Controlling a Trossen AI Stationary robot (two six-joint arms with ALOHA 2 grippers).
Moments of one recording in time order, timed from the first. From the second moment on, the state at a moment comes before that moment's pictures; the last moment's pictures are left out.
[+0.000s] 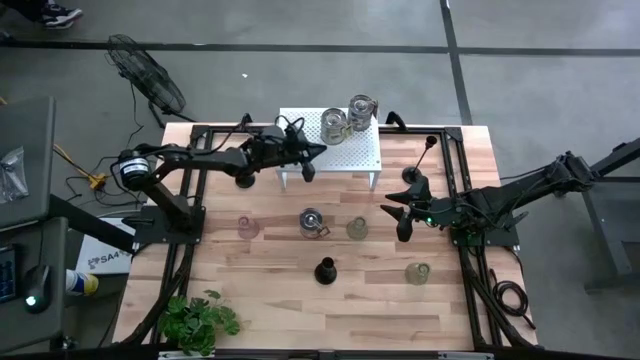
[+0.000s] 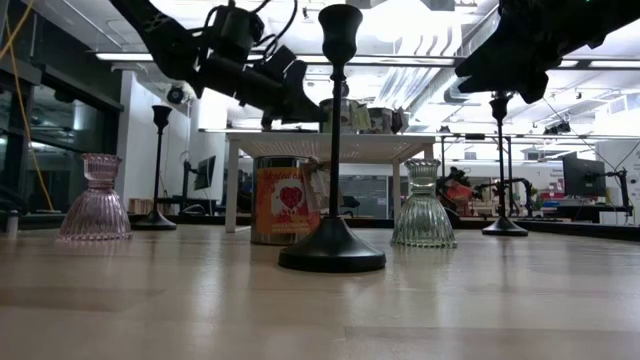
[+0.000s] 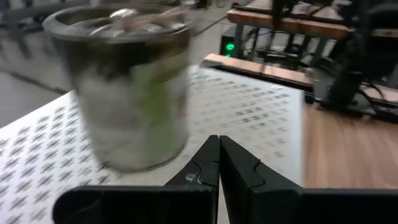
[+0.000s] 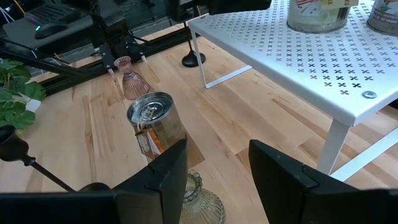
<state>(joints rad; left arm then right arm) 0.41 1.57 0.87 0.53 0.04 -0.04 0.30 0.84 0.51 -0.12 0.63 0.53</state>
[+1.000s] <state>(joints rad) 0.49 1.68 0.94 0.66 0.40 0.05 0.30 0.84 0.51 -0.12 0.63 0.52</state>
